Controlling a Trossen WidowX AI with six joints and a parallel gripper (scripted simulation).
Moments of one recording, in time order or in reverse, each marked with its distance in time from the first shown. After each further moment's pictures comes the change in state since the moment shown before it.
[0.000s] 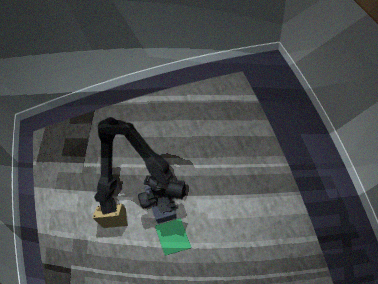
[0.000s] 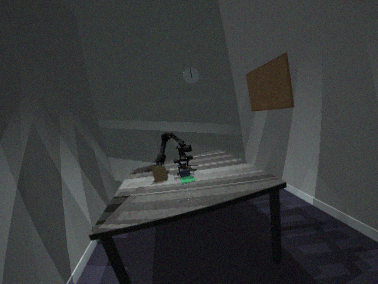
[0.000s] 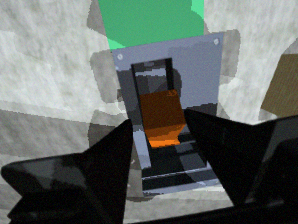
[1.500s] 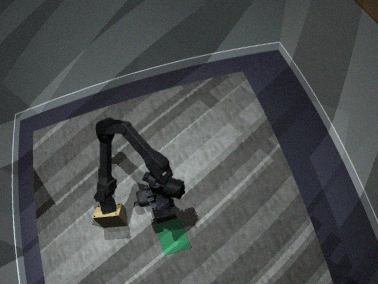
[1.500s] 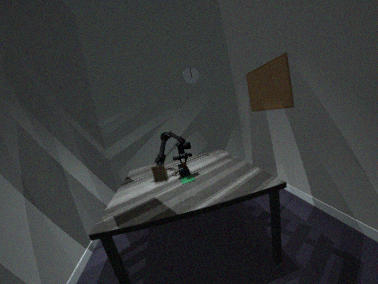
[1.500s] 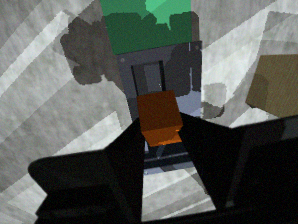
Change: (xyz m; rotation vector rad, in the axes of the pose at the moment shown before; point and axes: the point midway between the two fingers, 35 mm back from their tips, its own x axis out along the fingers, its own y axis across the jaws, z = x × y) arm -0.029 -0.002 0.002 0.006 -0.002 -0.009
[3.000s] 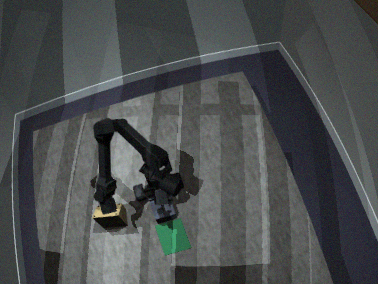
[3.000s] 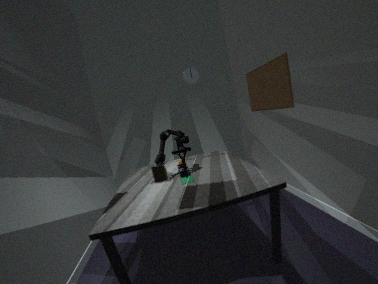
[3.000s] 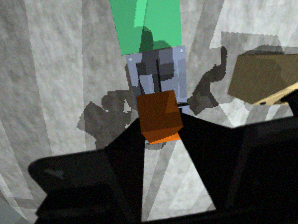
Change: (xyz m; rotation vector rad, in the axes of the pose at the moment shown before) arm -0.059 0.001 0.001 0.000 0.006 0.010
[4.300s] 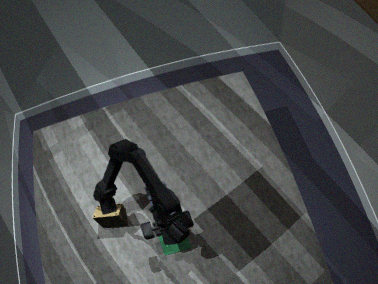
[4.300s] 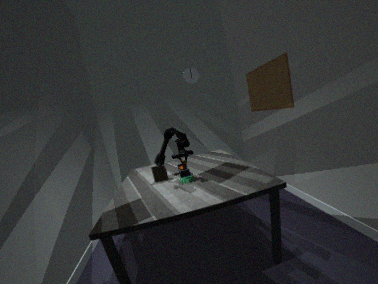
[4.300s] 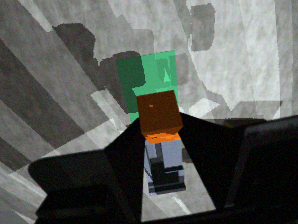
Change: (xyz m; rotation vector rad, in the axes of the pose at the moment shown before) arm -0.001 -0.014 0.157 0.002 -0.010 0.001
